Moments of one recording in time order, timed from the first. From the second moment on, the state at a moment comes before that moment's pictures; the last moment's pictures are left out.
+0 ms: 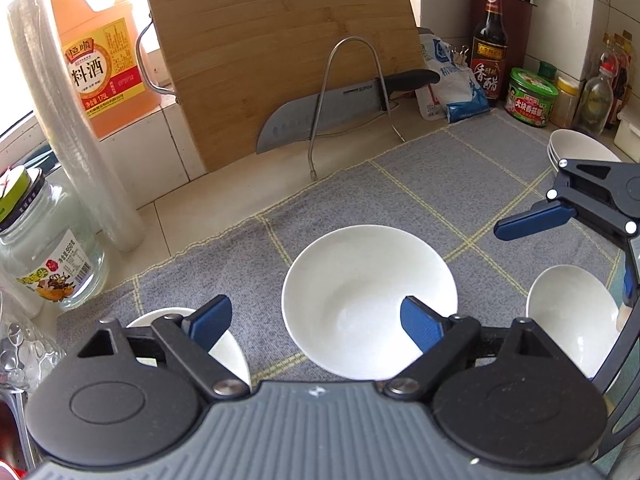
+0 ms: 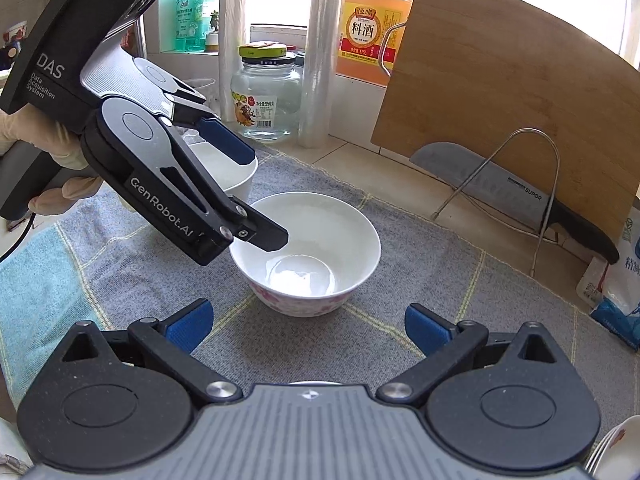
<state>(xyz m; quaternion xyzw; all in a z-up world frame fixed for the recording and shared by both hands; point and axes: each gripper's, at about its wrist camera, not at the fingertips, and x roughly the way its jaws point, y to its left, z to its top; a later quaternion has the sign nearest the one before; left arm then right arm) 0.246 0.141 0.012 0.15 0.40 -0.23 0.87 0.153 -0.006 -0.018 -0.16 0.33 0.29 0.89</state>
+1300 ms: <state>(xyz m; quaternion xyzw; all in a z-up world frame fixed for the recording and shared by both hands) 0.293 0.134 -0.015 0.13 0.45 -0.28 0.83 0.201 0.029 -0.042 -0.20 0.37 0.30 0.86</state>
